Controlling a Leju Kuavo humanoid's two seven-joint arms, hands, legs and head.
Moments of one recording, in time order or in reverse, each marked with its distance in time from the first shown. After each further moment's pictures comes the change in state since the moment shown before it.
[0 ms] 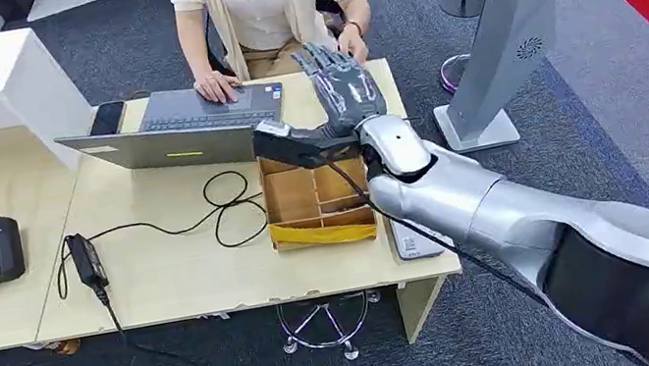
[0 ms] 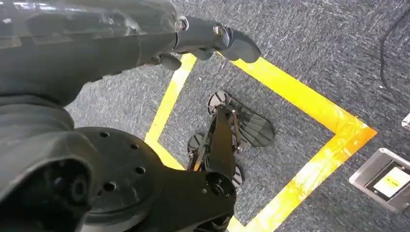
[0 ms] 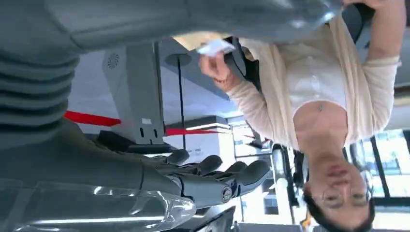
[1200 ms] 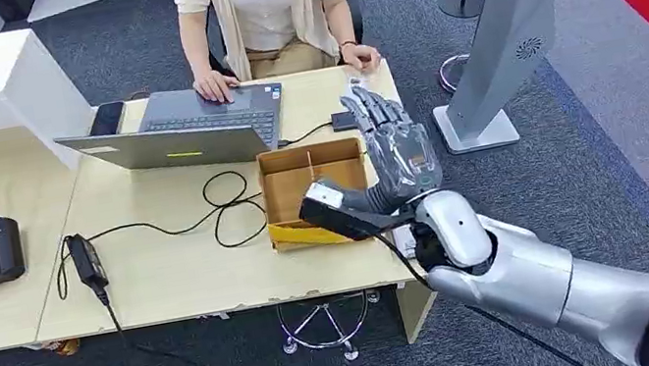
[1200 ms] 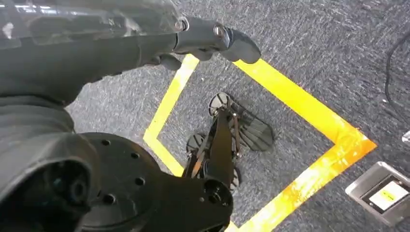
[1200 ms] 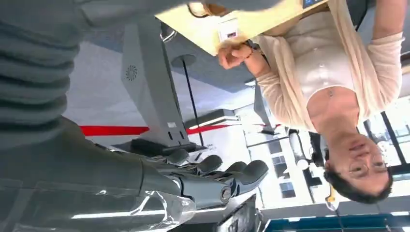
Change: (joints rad) left arm 0.009 0.023 -0.087 0.000 0.156 0.006 -0.019; right arm 0.358 -0.315 -0.153 -0.699 0.387 0.012 0.327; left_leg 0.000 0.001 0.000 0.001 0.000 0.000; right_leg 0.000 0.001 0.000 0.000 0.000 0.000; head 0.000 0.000
